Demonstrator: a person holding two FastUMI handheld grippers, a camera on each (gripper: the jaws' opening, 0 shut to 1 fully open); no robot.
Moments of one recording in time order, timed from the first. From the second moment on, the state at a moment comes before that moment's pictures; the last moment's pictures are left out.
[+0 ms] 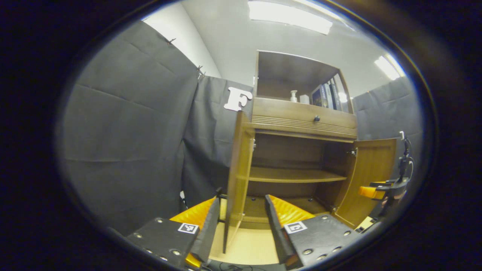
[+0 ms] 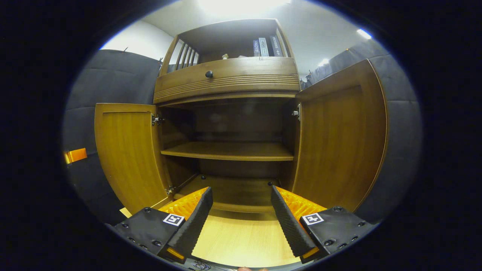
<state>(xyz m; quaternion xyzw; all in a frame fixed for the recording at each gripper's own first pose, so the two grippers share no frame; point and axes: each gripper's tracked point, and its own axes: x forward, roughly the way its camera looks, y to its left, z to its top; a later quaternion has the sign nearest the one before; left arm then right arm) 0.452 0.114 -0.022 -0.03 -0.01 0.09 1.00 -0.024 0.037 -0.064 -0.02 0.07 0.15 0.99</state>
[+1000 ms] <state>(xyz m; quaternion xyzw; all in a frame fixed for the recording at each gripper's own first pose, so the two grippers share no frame) 0.464 0.066 -0.030 0.01 0.01 -0.01 1.00 -0.077 -0.023 -0.076 0.02 0.07 0.07 0.99</state>
